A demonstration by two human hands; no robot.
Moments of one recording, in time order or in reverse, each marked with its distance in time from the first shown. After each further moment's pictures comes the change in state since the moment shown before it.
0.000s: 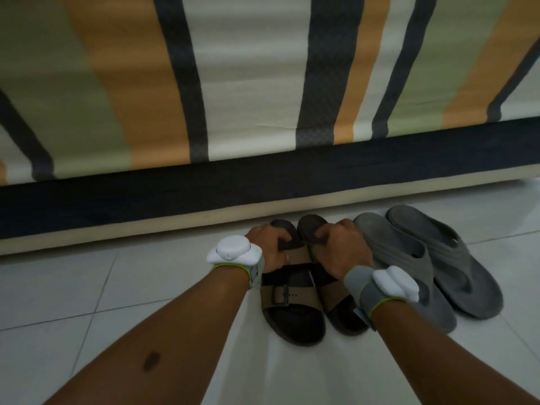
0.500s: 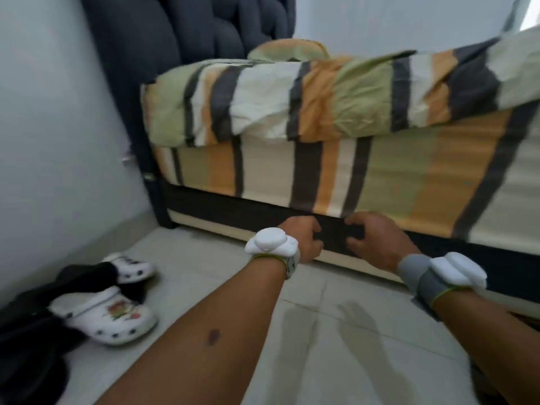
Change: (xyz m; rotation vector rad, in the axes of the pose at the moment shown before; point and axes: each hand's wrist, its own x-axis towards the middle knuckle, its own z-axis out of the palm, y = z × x) left_hand -0.303 -0.219 -0.201 -0.077 0.508 -0.347; right_hand -0.143 -0.379 -0.020 -0.016 -0.078 -0.695
